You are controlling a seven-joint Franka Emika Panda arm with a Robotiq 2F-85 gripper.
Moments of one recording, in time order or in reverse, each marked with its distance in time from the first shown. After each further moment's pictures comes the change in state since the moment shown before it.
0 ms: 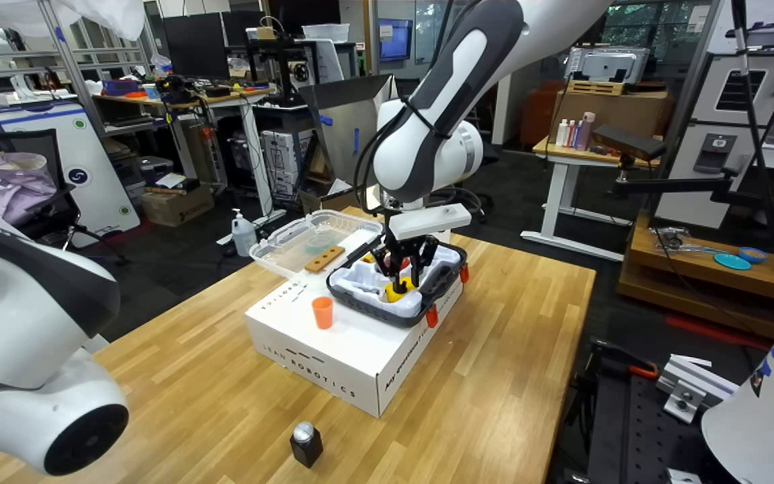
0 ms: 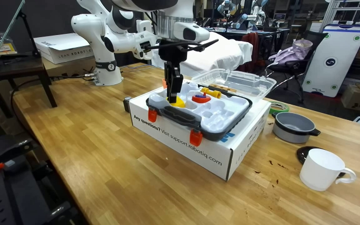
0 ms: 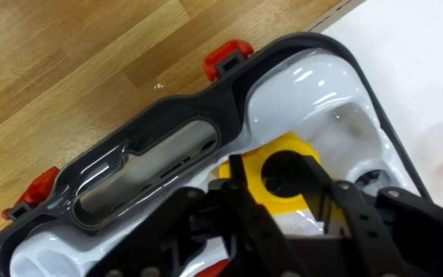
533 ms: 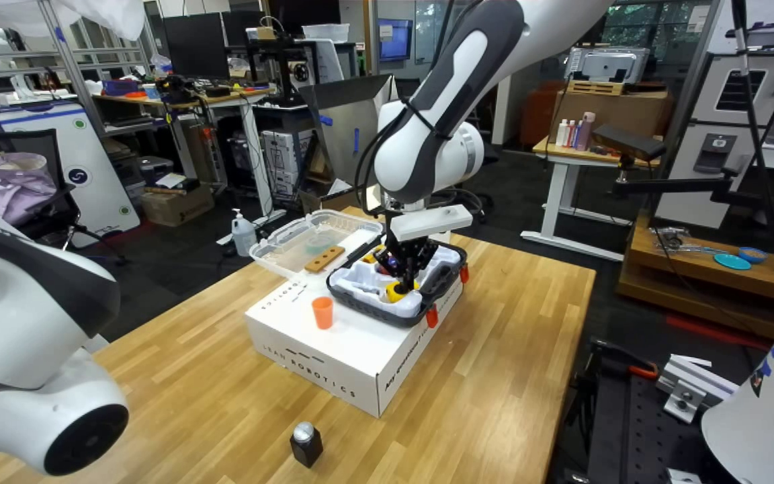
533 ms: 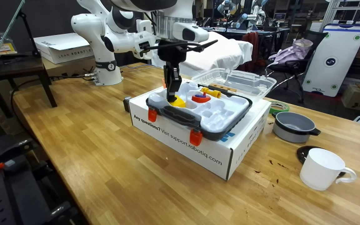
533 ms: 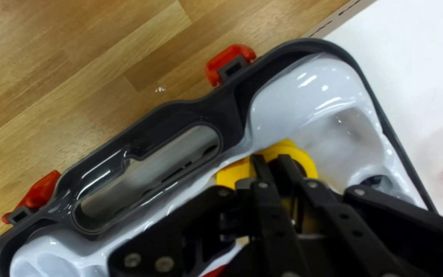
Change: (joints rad) arm -0.001 -0.001 0.001 -0.006 0.002 0.000 -0.006
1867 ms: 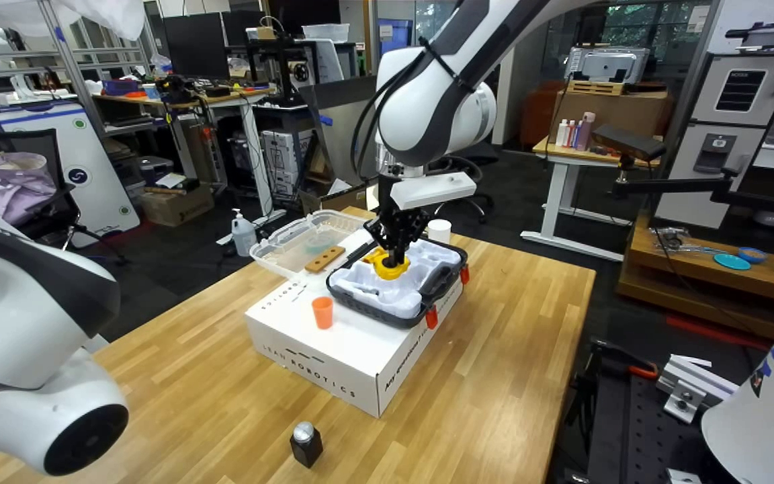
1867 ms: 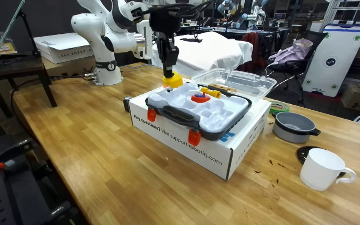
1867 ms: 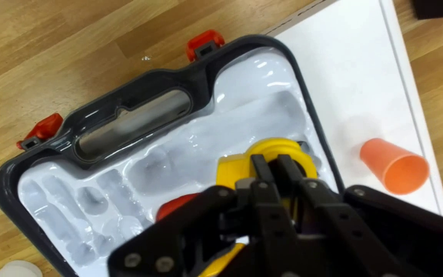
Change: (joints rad) arm 0.028 -0.178 0.012 -0.066 -0.046 -0.003 -0.041
